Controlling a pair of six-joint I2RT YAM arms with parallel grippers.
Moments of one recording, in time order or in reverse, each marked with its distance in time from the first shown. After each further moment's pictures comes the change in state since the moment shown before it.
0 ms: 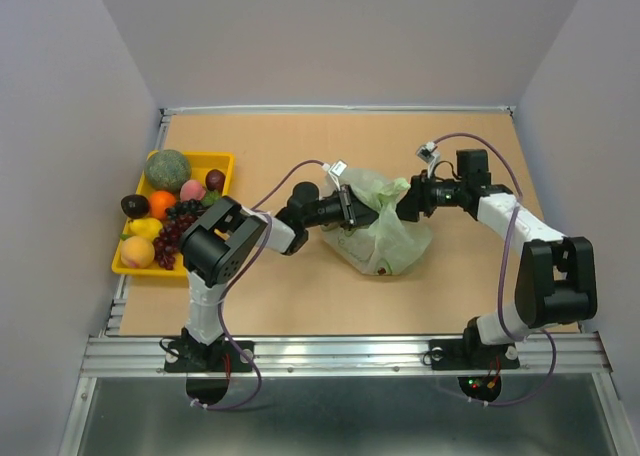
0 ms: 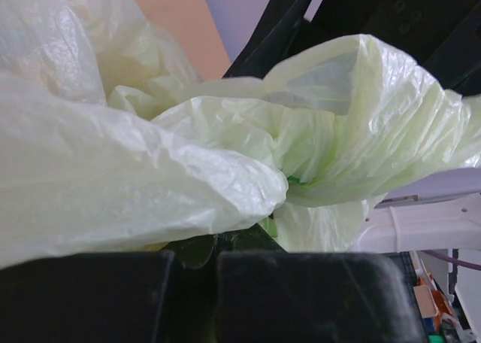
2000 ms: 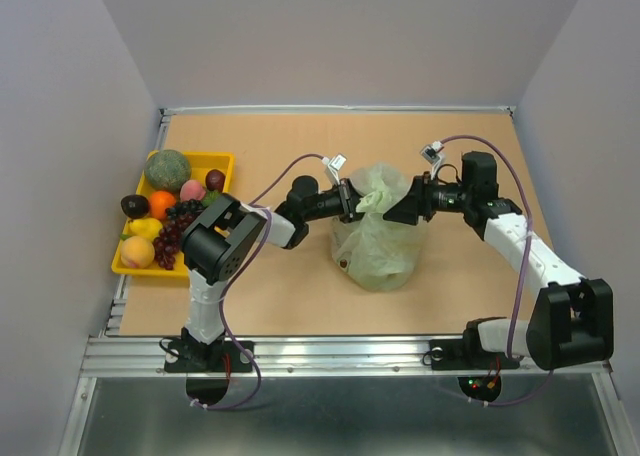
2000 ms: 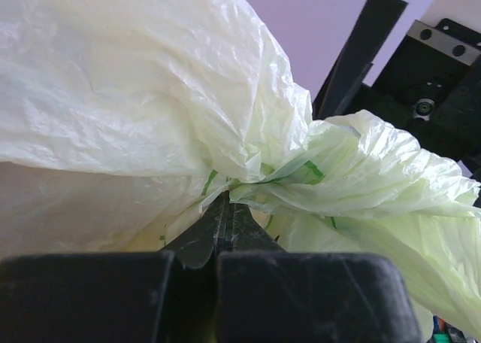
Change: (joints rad) left arm 0.023 0.024 0.056 -0.011 0.026 0.007; right arm 0.071 -0.223 -0.103 0.090 0.039 0.271
